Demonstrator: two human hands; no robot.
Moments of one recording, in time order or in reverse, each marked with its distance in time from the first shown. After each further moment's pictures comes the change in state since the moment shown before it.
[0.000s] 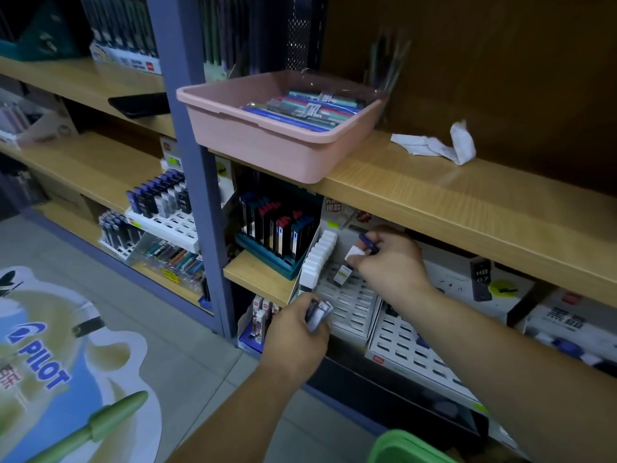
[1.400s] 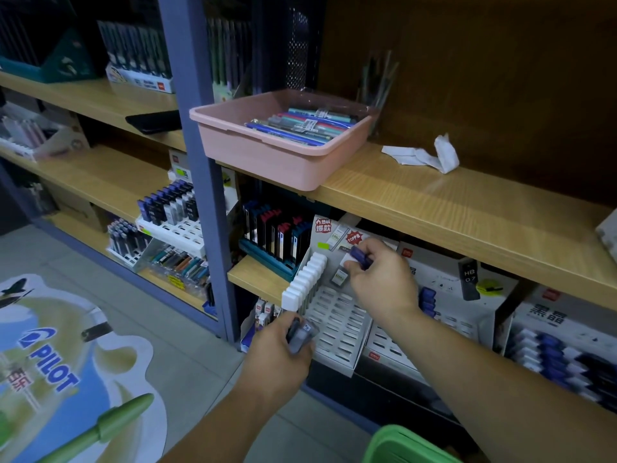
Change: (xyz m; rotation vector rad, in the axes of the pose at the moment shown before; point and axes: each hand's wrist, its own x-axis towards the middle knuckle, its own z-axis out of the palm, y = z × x) left_hand -0.033 -0.012 -0.023 0.064 0.002 0.065; right_hand -0.034 0.004 0.002 -0.229 0.161 -0.197
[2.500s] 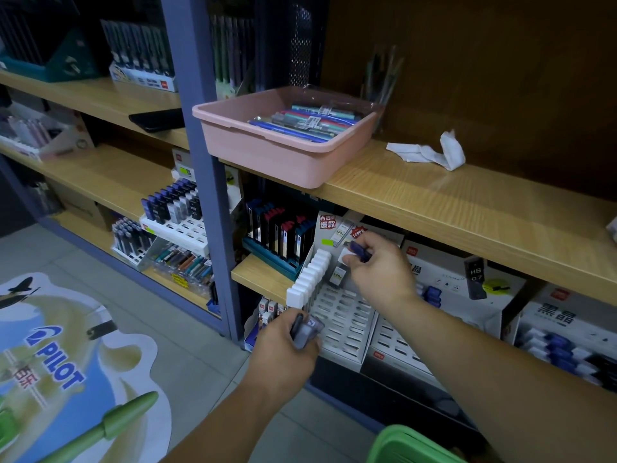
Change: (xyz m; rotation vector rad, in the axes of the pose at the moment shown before) left_hand 0.001 0.007 0.001 -0.099 -0.012 -0.049; right_hand 0.017 0.006 0.013 0.106 -0.056 -0.011
